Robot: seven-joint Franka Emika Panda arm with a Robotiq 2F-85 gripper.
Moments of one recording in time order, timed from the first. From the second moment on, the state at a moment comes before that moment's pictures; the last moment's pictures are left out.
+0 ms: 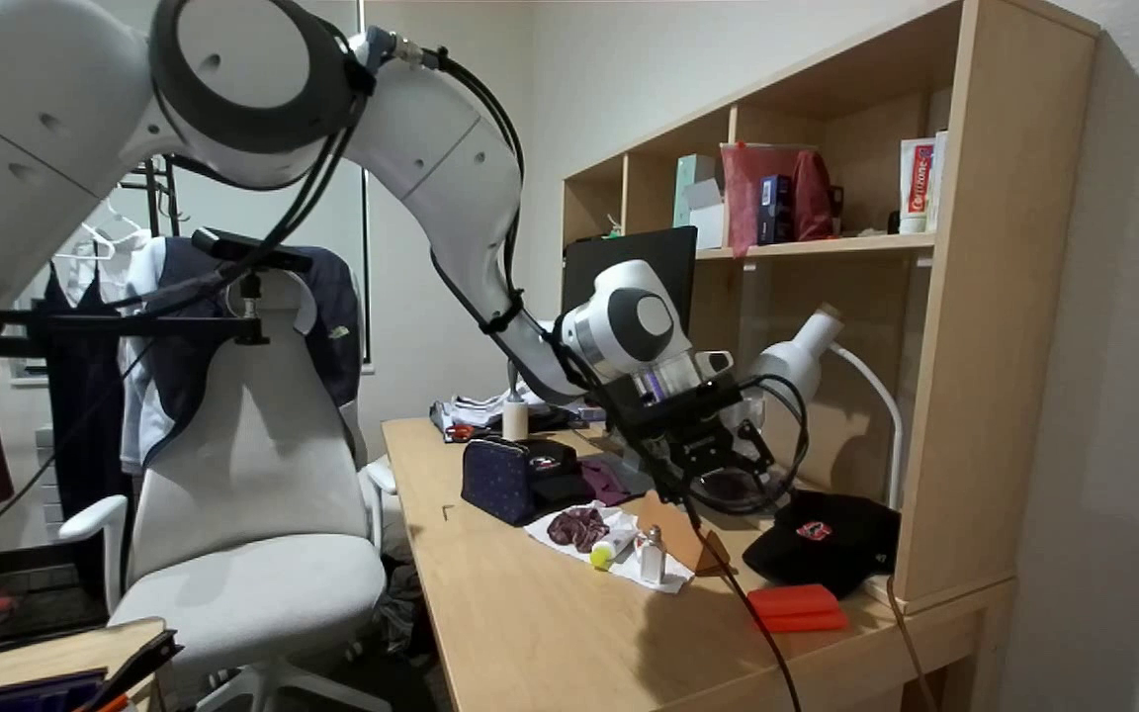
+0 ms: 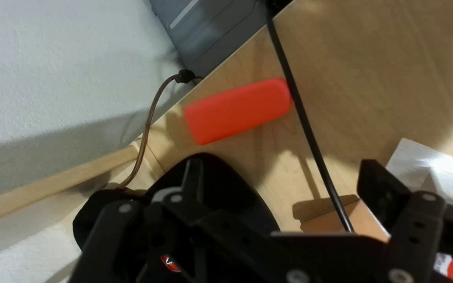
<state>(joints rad) 0.03 0.62 -0.08 -1.65 -0.59 2.52 -0.31</state>
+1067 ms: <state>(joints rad) 0.03 1.01 -0.11 -1.24 -0.59 2.64 -0.49</state>
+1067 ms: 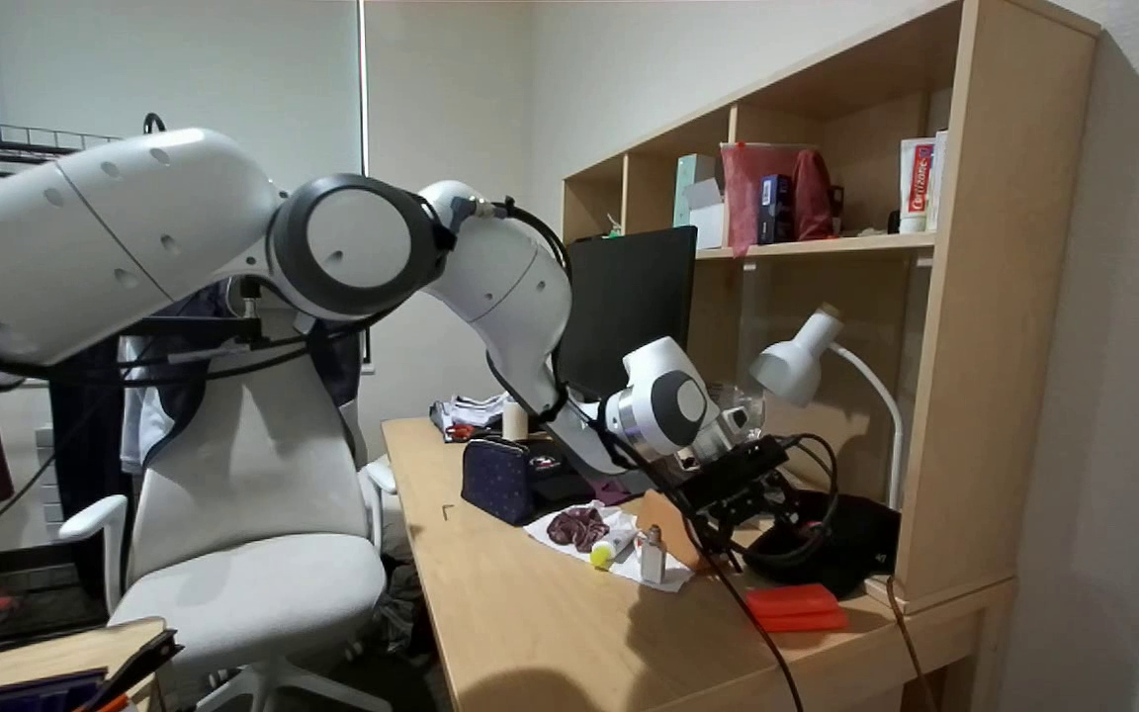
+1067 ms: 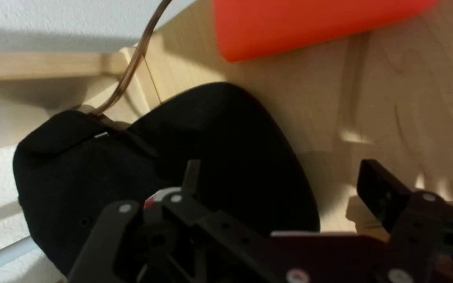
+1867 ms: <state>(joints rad) 0.07 1.12 -0.16 -1.08 -0.62 2.57 -0.54</state>
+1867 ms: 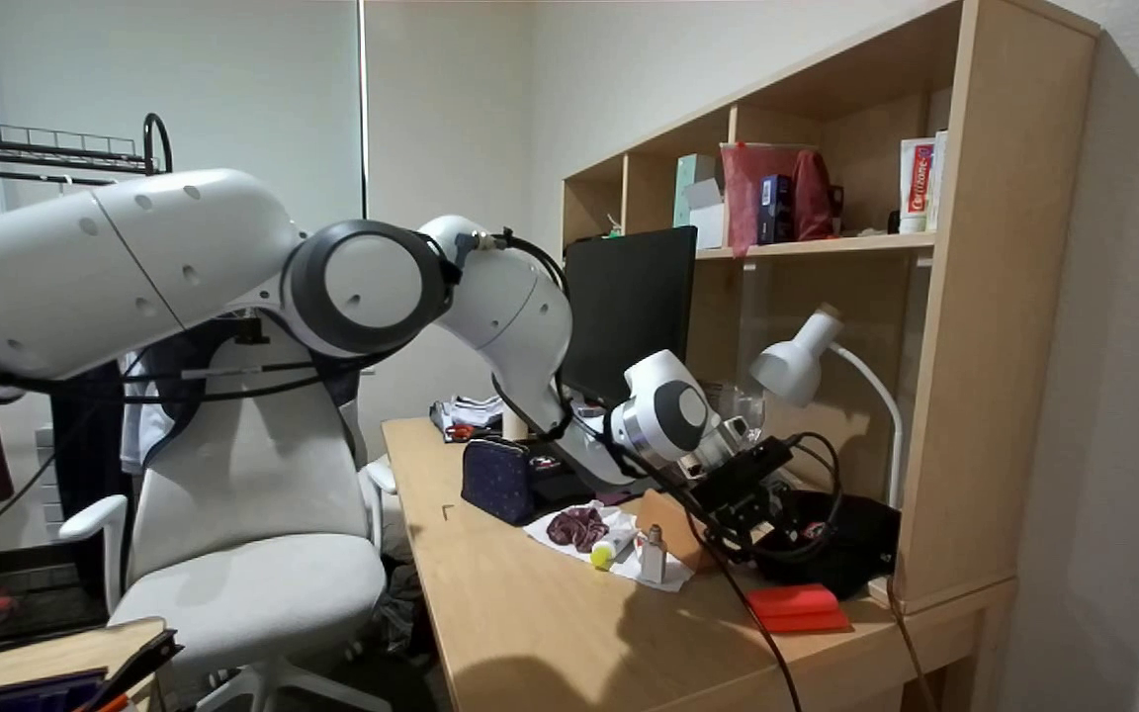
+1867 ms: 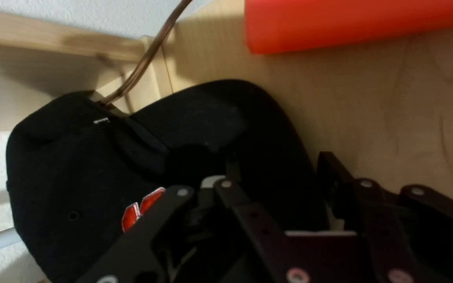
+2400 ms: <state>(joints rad) 0.07 1.13 -0.16 -1.04 -0.64 2.56 -0.54</state>
